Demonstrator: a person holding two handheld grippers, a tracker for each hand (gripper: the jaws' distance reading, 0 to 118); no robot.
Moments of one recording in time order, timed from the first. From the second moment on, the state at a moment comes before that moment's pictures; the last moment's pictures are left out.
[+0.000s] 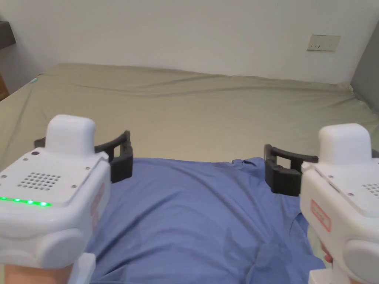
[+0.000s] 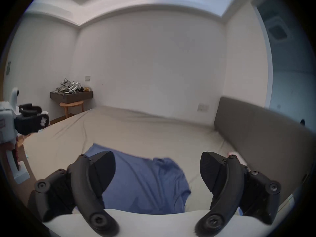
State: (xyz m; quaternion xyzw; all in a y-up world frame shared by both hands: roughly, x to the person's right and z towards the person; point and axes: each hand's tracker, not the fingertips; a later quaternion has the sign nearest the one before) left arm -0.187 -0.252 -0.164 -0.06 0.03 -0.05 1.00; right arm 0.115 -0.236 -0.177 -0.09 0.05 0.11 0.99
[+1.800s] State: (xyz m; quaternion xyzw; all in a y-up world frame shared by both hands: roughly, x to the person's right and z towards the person) left arm -0.289 -0.495 -0.160 -0.48 0.06 -0.03 0.87; right arm 0.131 -0.299 -0.184 -0.22 0.04 0.12 0.97
